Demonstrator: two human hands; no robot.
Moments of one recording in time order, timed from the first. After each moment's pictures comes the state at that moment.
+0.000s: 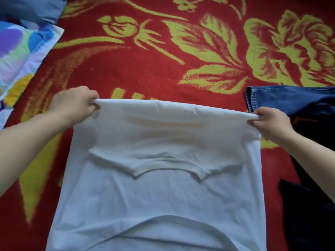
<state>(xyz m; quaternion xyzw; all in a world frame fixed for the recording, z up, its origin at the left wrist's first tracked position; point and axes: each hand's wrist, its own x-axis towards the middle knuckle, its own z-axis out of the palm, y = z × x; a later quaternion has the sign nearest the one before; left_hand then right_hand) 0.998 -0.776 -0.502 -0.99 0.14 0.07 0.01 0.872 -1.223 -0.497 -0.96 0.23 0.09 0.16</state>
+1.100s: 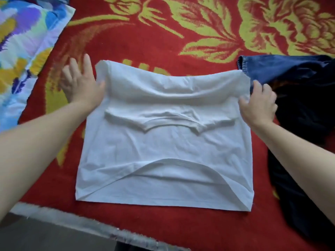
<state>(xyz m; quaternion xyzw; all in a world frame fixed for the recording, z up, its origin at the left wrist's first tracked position) 0.891 -0.777 -0.479 -0.99 -0.05 -0.02 -0.12 0.778 -1.159 -0.485 -0.95 0.29 -0.03 0.11</state>
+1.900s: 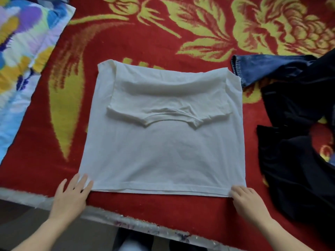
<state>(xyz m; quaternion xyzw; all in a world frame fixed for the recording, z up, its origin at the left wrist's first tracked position) 0.637 -0.648 -0.548 -0.95 0.18 0.21 0.11 0.518 -1.131 -0.533 -0.97 -0.03 0.22 -0.02</state>
